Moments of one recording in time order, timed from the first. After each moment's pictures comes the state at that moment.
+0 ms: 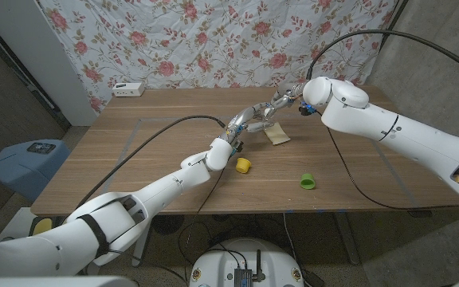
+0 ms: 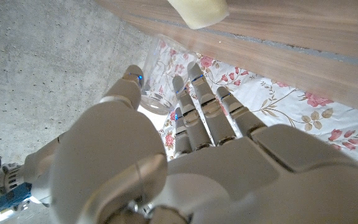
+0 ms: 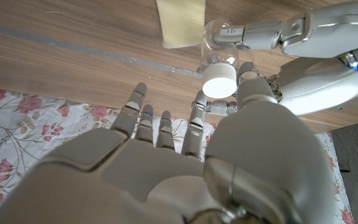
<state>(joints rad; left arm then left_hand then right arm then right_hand) 0.51 0.28 0.86 -1.07 0.27 -0.33 0.41 0.88 0.00 0.55 -0.15 0.17 0.30 -0.06 0.19 0.17 0.84 -0.11 0.19 0.19 0.86 -0.11 0.17 0.16 0.34 -0.04 0.18 0.16 -0.27 -0.81 -0.96 -2.01 -0.32 -0.86 0.47 0.81 -0.01 0.30 -0.17 0.19 0.60 -0.09 0.25 0.23 0.11 0.12 0.19 0.19 0.11 0.21 0.19 0.19 0.33 0.18 0.19 0.17</state>
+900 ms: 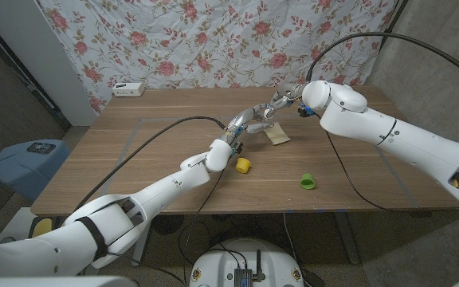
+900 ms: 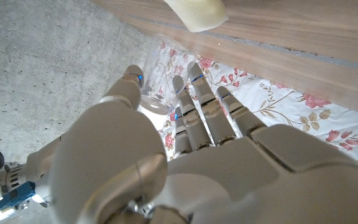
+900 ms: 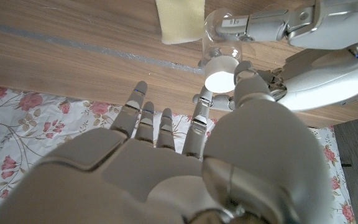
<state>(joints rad) 0.52 0.29 0.86 -1.09 0.27 -0.32 0.41 0.88 0.00 0.55 -0.15 0.17 0.31 -0.06 0.19 0.17 0.84 -0.11 0.19 0.19 0.86 -0.11 0.17 0.16 0.34 -0.04 0.18 0.16 -0.30 -0.80 -0.94 -2.01 -0.33 -0.86 0.43 0.85 -0.01 0.31 -0.16 0.19 0.72 -0.11 0.29 0.23 0.17 0.10 0.21 0.19 0.16 0.21 0.20 0.19 0.35 0.17 0.19 0.17</state>
